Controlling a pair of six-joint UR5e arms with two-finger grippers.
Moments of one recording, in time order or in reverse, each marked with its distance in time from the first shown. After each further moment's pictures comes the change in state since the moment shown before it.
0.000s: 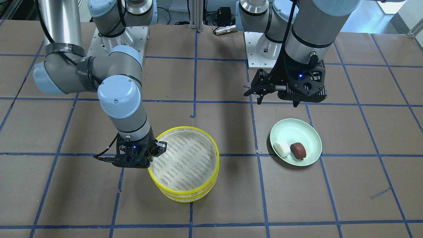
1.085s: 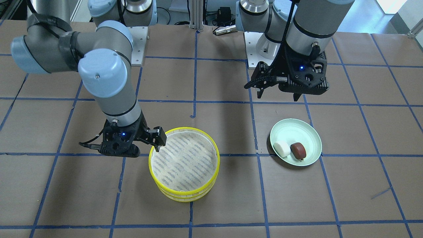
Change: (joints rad) left arm 0.000 0.015 0.004 -0.029 -0.006 -0.001; right arm -0.013 -0.040 -0.031 0.063 0.017 0.015
